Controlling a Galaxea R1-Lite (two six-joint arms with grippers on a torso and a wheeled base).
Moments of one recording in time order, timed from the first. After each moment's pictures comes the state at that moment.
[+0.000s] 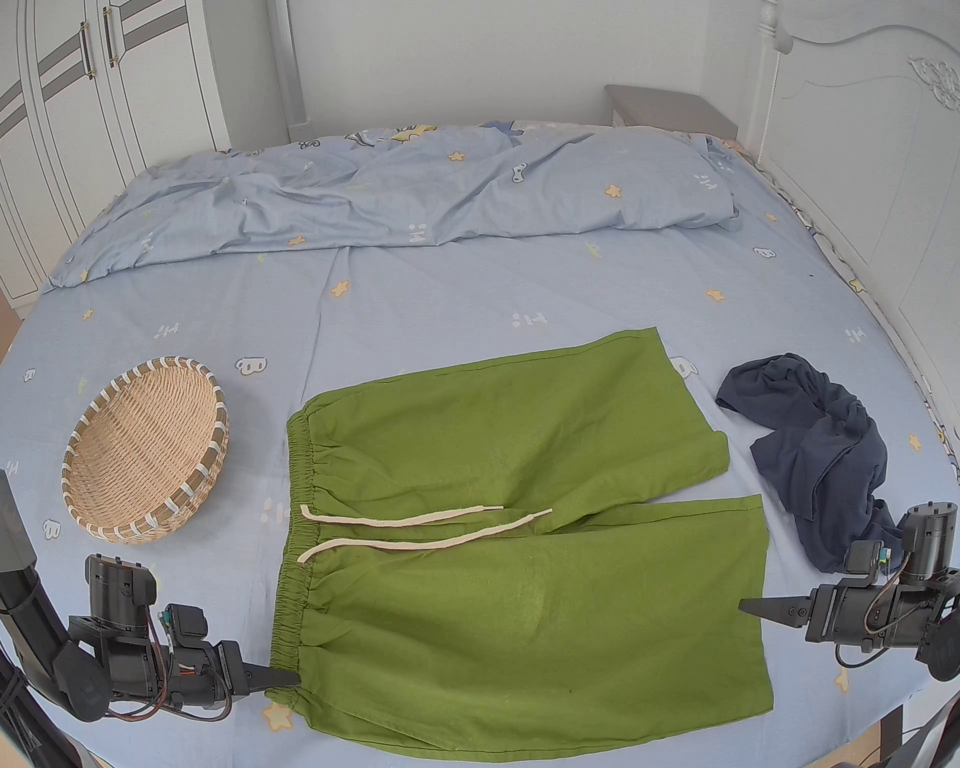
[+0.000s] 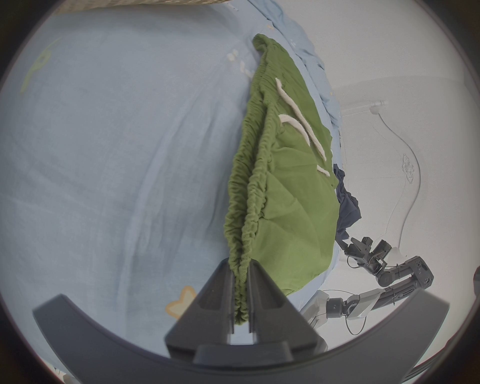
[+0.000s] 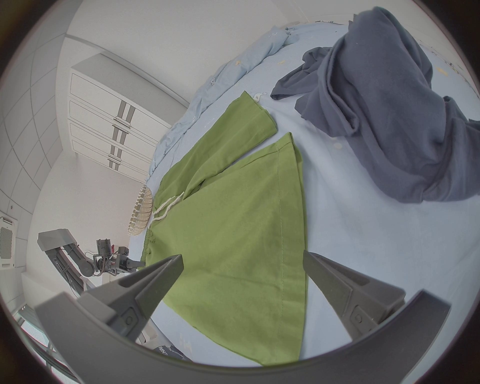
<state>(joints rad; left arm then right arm) -0.02 1.86 -0.02 -0.95 -0.67 -0.48 0.02 1.68 -0.03 -0.97 0.58 0.33</state>
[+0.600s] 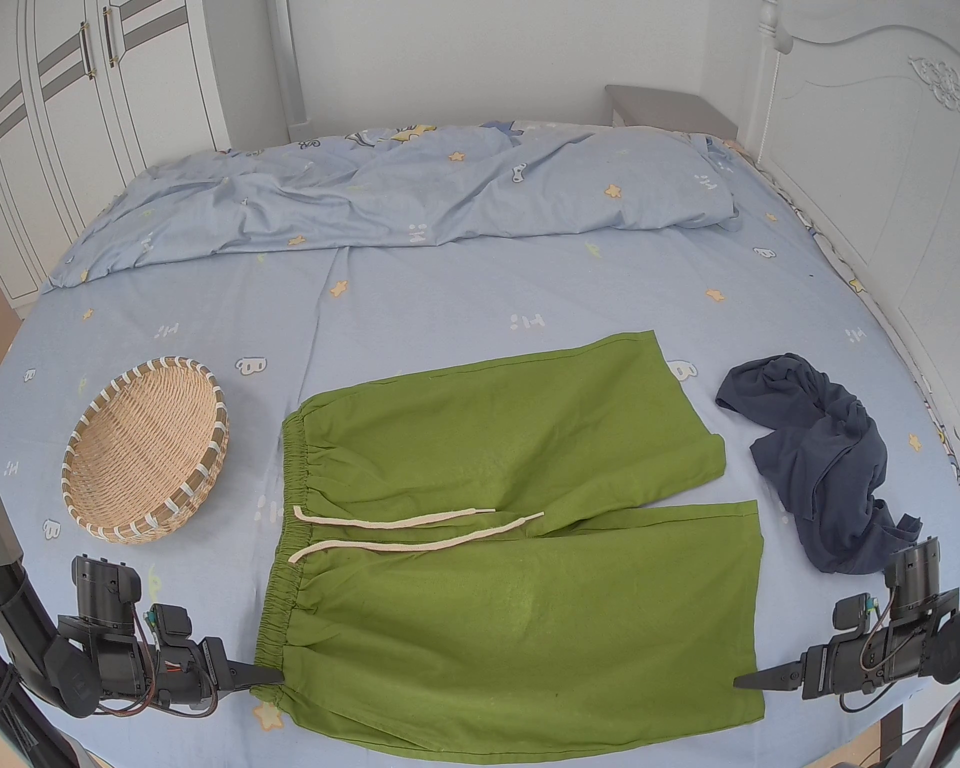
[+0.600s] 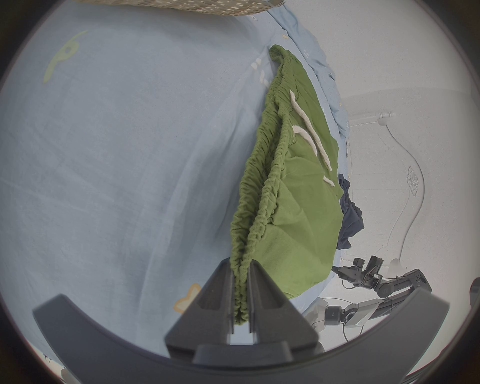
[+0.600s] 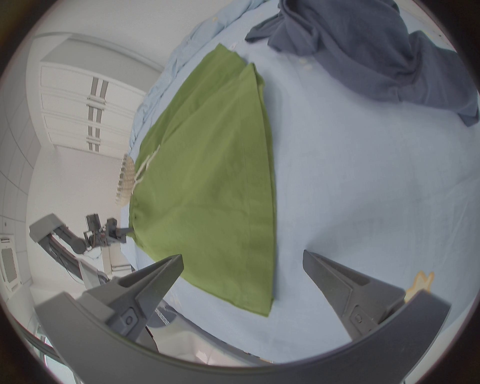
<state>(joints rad) 0.06 1.83 -0.02 -0.89 -0.68 -0.47 0.01 1.66 -0.02 -0.62 0.58 0.20</state>
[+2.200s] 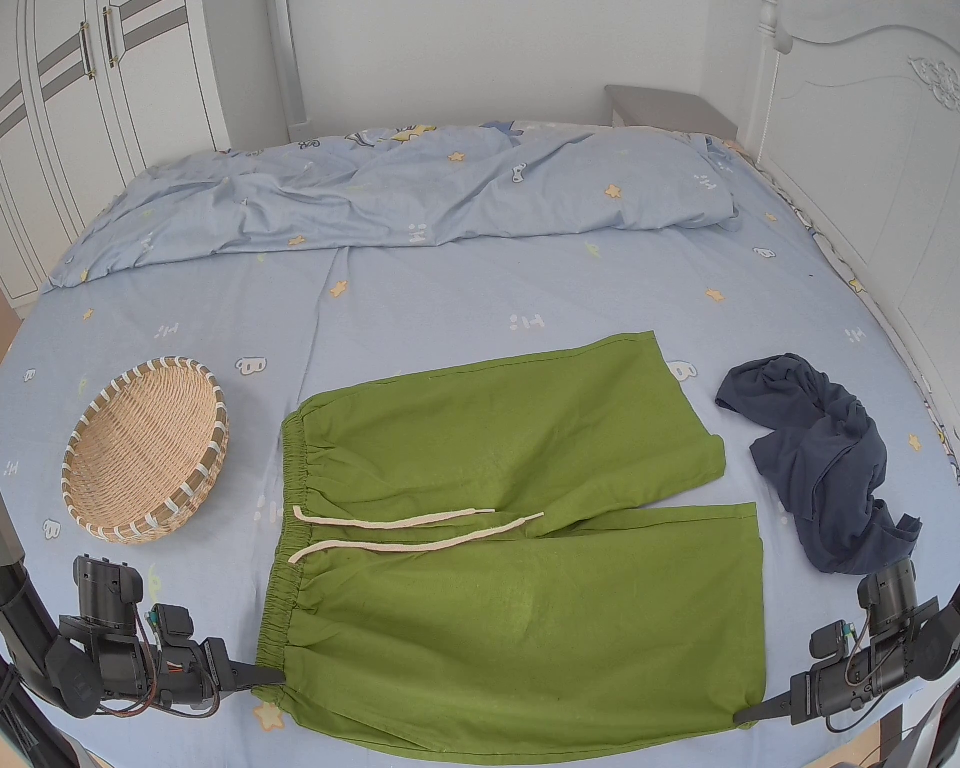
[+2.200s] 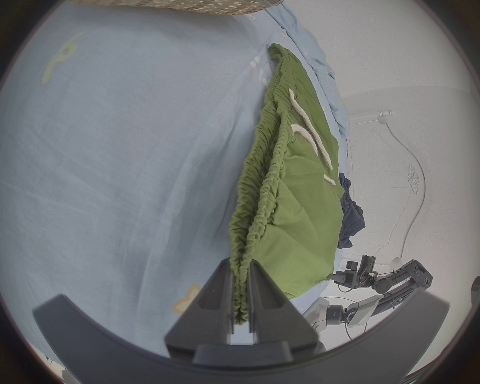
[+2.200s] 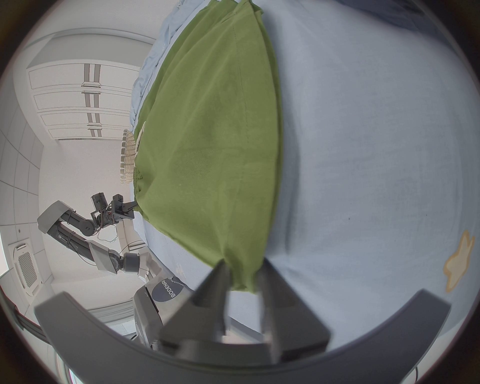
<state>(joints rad) 0.05 1.84 -0.02 -0.90 -0.67 -0.47 0.03 1.80 -0.02 -0.55 0.69 0.13</state>
